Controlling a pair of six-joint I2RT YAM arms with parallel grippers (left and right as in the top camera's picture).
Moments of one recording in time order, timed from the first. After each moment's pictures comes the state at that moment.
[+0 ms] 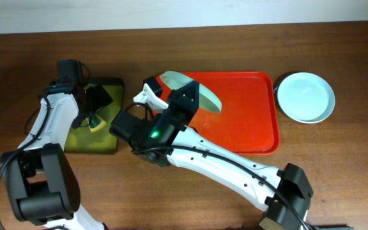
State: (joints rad) left arm 0.12 1.85 1.31 -0.69 -0.02 -0.51; right arm 1.03 1.95 1.84 -1.26 1.44 0.02
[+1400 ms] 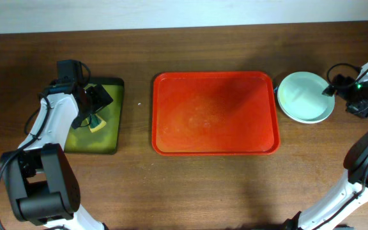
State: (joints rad) left arm 0.12 1.85 1.31 -0.69 -0.02 -0.51; right arm -0.58 2.12 1.75 -1.03 -0.26 0.05
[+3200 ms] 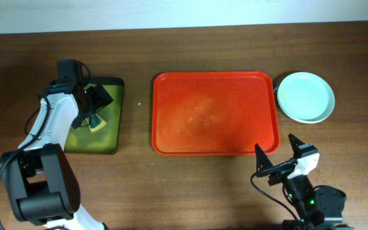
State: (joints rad) left arm 0.12 1.85 1.31 -0.69 -0.02 -0.51; right arm -0.06 0.05 0.16 -0.19 -0.35 0.08
